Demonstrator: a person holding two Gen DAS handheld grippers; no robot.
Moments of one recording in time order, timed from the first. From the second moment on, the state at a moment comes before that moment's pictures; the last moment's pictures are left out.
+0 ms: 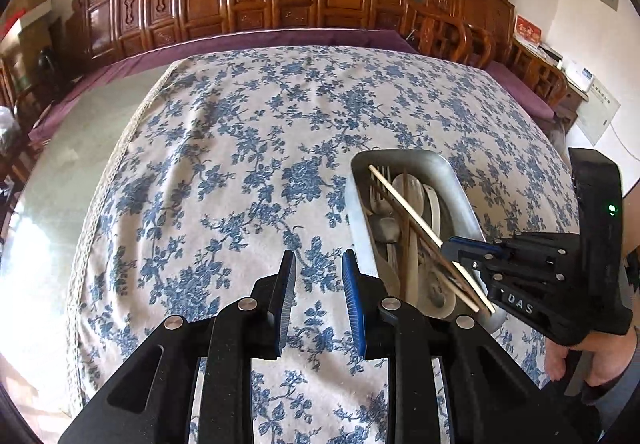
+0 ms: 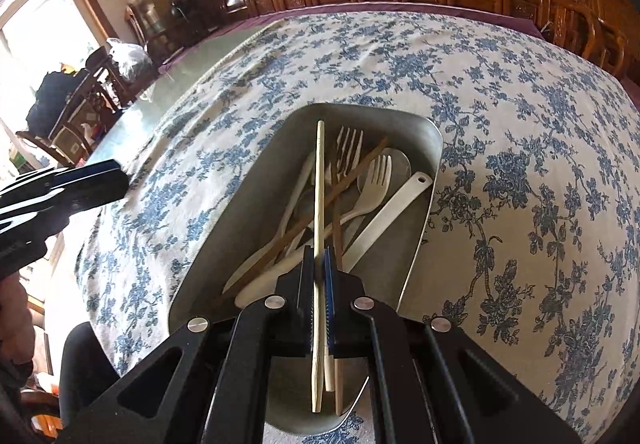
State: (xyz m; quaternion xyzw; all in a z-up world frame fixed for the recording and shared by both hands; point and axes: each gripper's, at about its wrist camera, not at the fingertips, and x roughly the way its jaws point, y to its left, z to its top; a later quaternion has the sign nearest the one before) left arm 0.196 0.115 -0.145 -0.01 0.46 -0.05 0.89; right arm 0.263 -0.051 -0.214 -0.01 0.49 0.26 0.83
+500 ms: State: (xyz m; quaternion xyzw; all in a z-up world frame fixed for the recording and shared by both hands) left arm 0.175 0.120 -0.136 -0.01 0.45 -0.04 0.89; right arm 0.259 -0.045 -0.211 -0.01 0.49 0.26 0.83
